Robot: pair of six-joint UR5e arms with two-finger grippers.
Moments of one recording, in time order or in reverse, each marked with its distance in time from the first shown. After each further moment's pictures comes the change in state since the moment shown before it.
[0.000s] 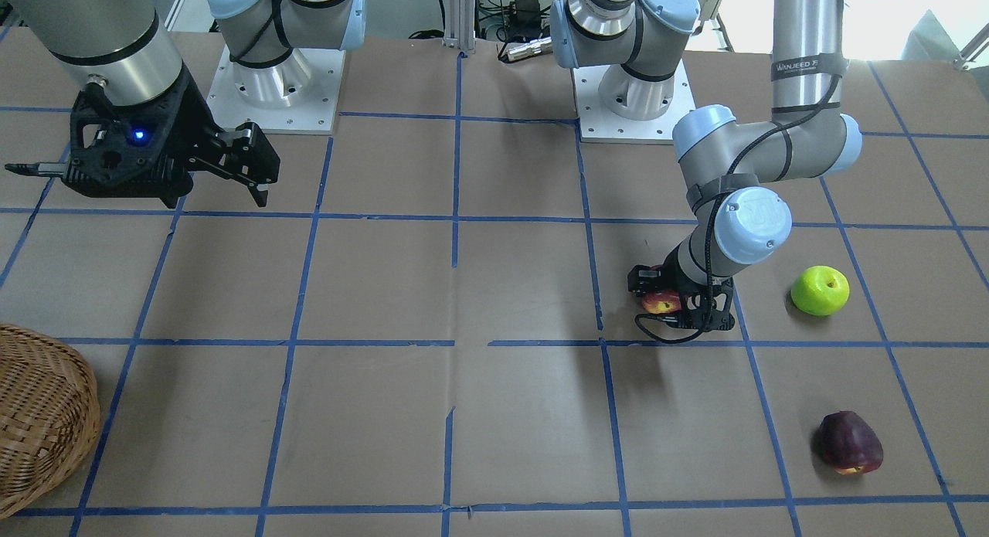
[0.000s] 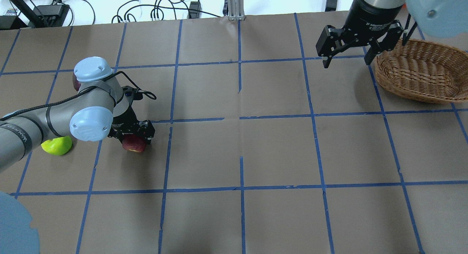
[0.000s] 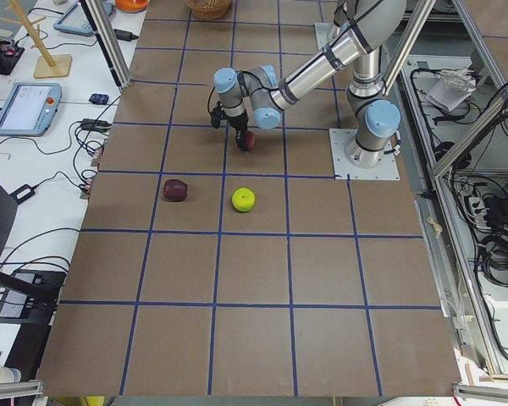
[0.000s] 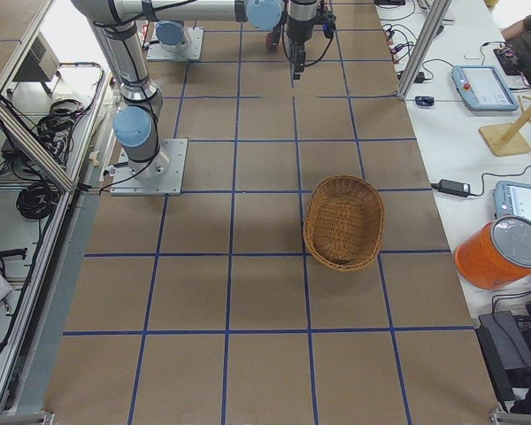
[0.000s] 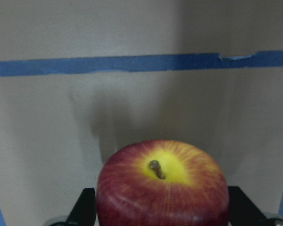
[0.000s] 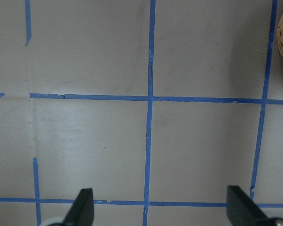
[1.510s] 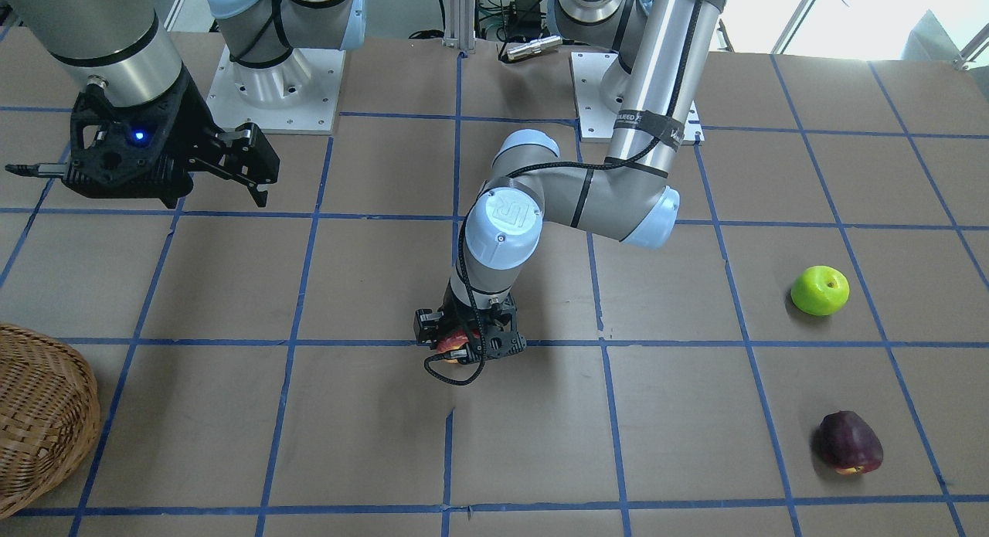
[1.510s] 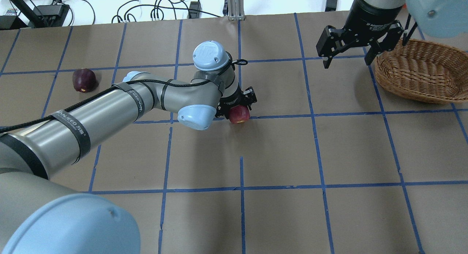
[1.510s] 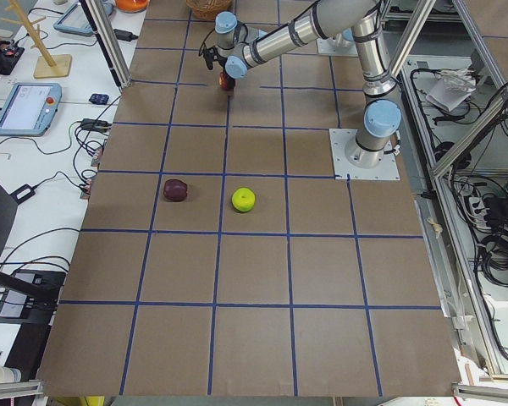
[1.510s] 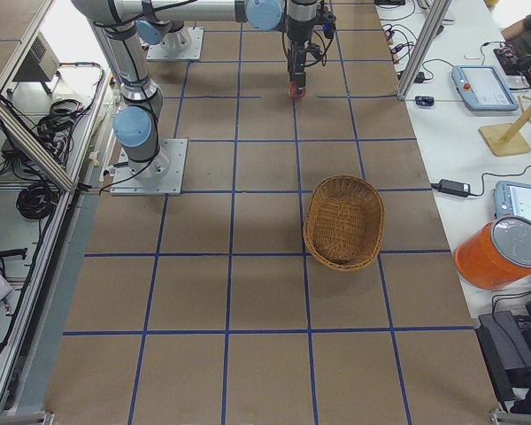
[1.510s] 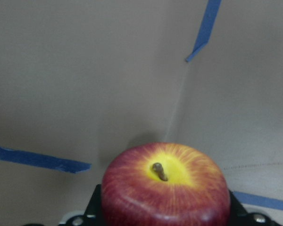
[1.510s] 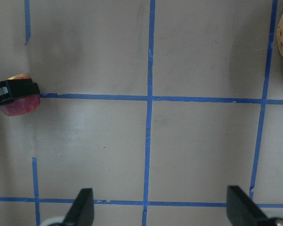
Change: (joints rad) left arm -0.487 -0.216 0.294 0.228 -0.204 -0.804; right arm -0.001 -0.002 0.001 0.000 0.000 -0.004
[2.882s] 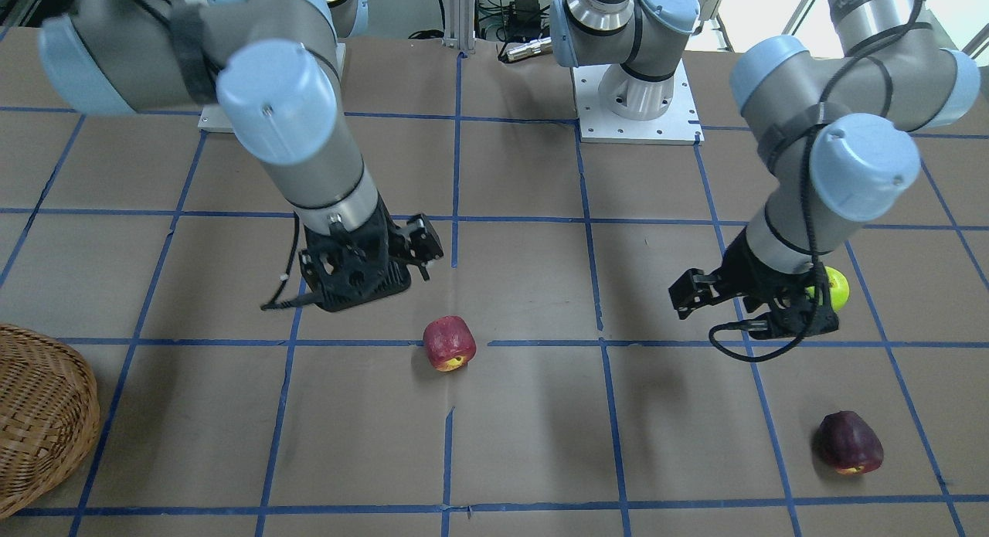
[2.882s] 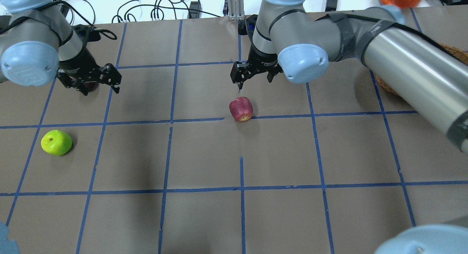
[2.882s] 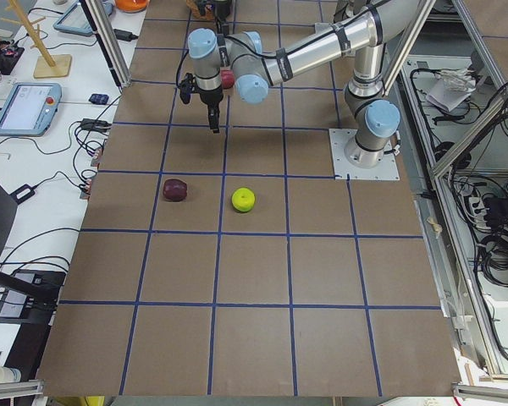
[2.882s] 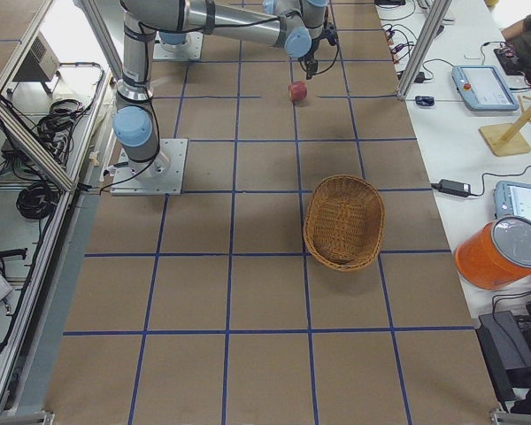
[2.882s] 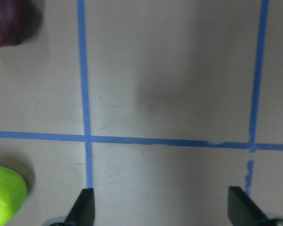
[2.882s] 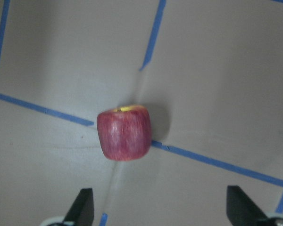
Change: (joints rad) left arm 0.638 0.280 0.004 -0.458 0.193 0.940; right arm 0.283 0.366 0.043 -0.500 0.150 0.012
